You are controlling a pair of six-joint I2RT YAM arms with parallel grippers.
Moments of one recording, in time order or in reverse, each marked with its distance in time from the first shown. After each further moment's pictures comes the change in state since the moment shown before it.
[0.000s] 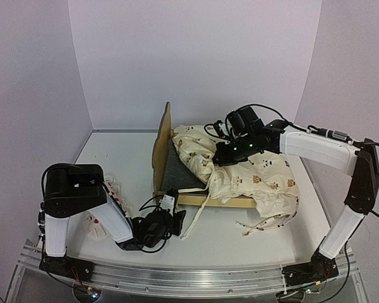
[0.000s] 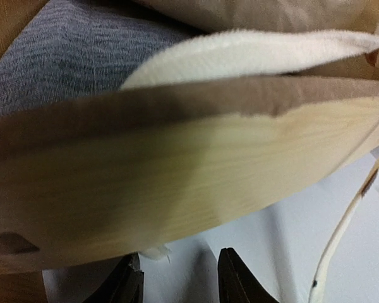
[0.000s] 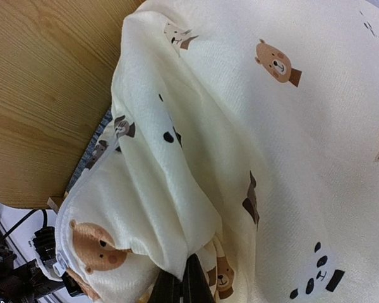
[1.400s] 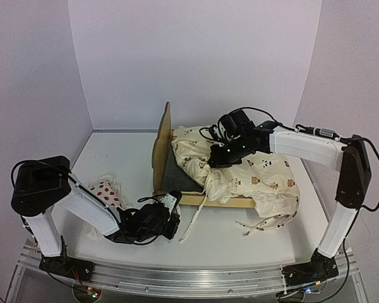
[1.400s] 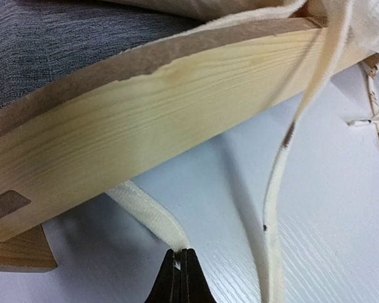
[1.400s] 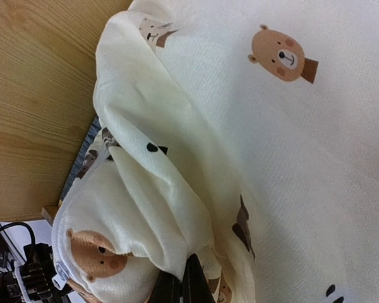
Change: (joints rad) left arm 0.000 -0.247 -0.019 -0.389 0.200 0.053; right arm 0.000 0.093 0.049 0.001 -0.027 0.042
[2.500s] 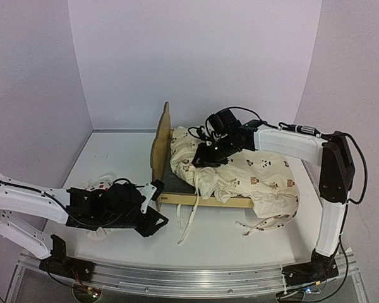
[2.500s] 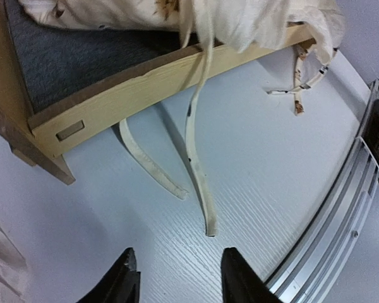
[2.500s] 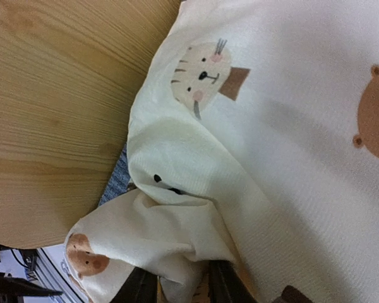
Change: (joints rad) left arm -0.015 -0.571 0.011 -0.649 0.235 -0.102; right arm 0.013 0.158 0.152 0.012 -0.132 0.064
